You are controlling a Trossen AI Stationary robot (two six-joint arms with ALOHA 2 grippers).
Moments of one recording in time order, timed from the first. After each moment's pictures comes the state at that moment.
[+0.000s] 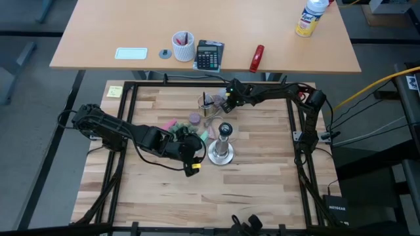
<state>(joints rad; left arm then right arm) -0.33 1.60 1.48 -0.78 -0.42 -0.53 -0.58 1.91 1.07 -0.21 0.09 0.26</state>
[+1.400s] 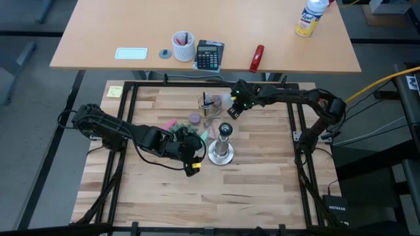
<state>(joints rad) -0.33 1.60 1.48 -0.77 -0.42 -0.55 -0.49 1.62 1.06 -0.48 0.03 0.23</state>
